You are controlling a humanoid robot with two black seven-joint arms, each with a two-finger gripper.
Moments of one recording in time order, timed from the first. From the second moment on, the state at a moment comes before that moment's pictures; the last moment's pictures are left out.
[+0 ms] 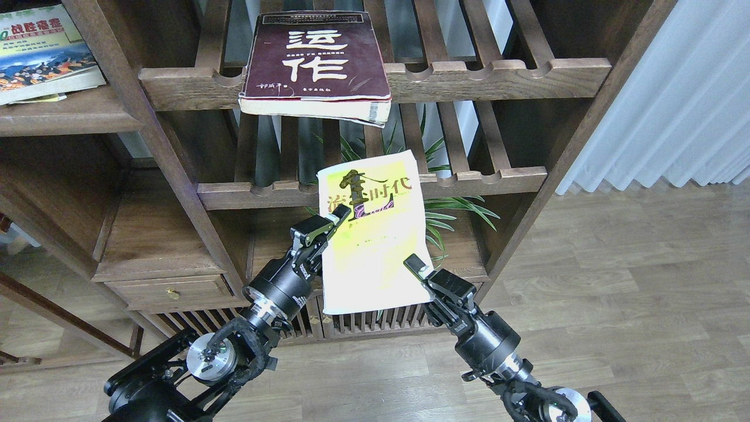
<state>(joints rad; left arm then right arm) -0.29 0.01 -0.73 -1.11 -0.56 -0.49 0.09 -0.16 0.01 1.19 1.27 0.23 0.58 -0.49</state>
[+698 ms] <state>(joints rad) -0.16 0.67 -0.65 -1.41 -0.54 -0.49 0.22 -0.11 0.02 1.15 1.09 0.10 0.58 -0.49</state>
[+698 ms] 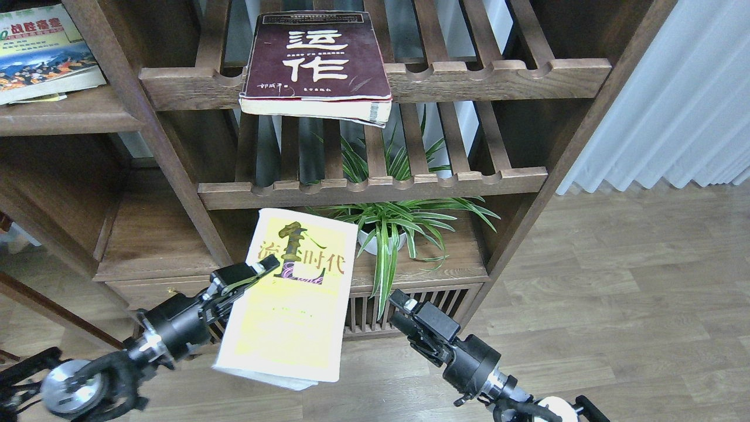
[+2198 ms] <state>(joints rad) -0.46 1.56 -1.01 -1.29 -0.53 -0.49 0.27 -0.04 0.01 1.15 0.97 0.10 0.58 -0.49</state>
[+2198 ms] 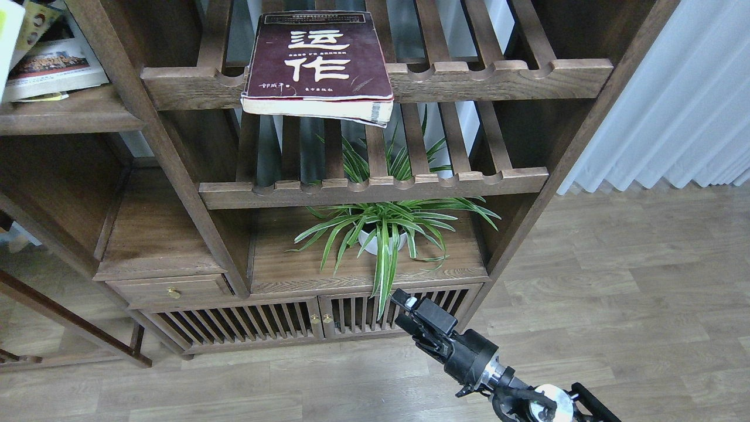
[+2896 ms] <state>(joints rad) -0.92 1.33 -0.73 -1.10 -0.52 -0.49 0.39 -0.10 0.01 1.15 1.01 0.10 0.58 -0.49</state>
